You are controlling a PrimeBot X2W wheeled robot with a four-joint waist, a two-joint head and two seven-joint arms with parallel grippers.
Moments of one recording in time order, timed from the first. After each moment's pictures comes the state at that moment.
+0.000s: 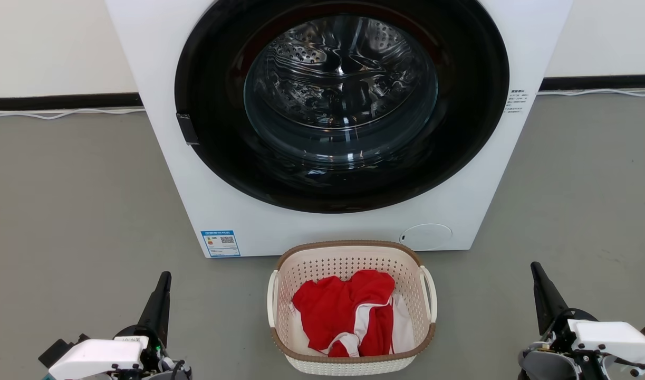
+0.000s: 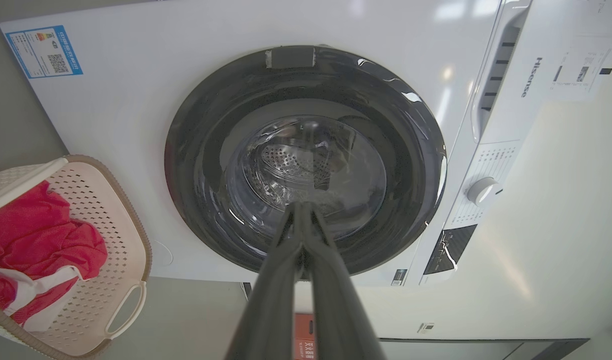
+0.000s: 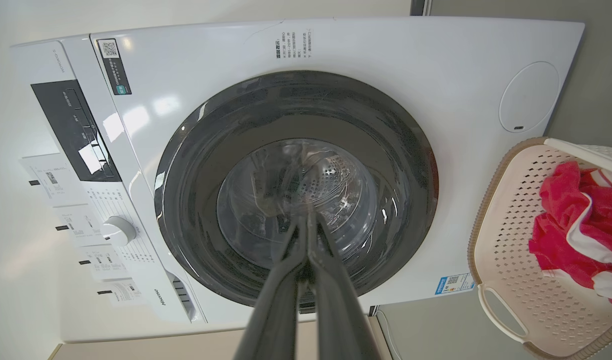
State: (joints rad) left arm -0.05 0.04 0.08 0.27 -1.61 -0.12 0.11; right arm -0.07 -0.04 -0.13 0.27 1.60 0.12 0.11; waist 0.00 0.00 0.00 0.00
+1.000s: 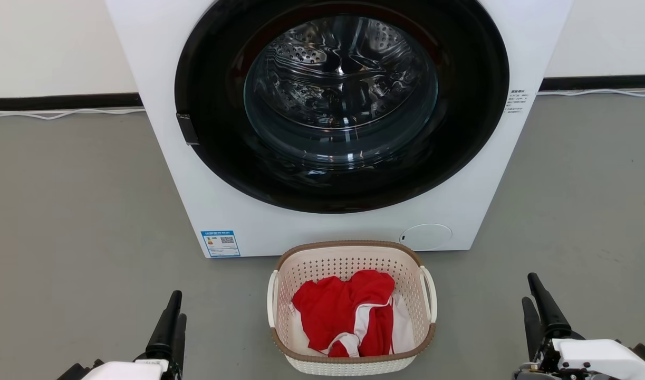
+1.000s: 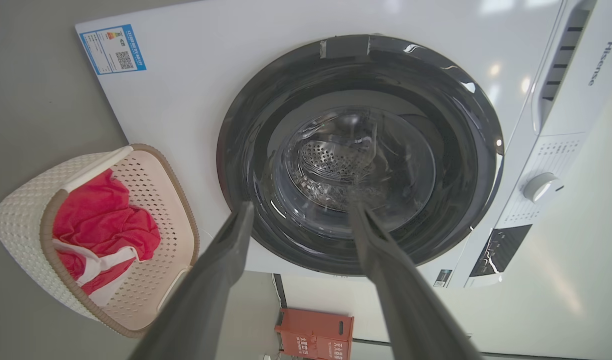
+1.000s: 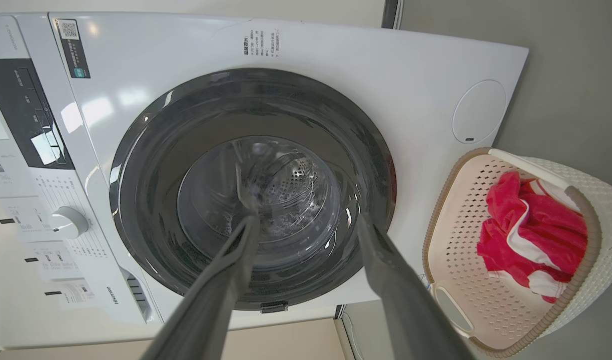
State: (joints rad) left arm -0.01 0.03 0.04 0.33 -1.56 -0.12 0.05; right arm -0.02 -0.03 -0.10 0.30 1.52 0.12 0.05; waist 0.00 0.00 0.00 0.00
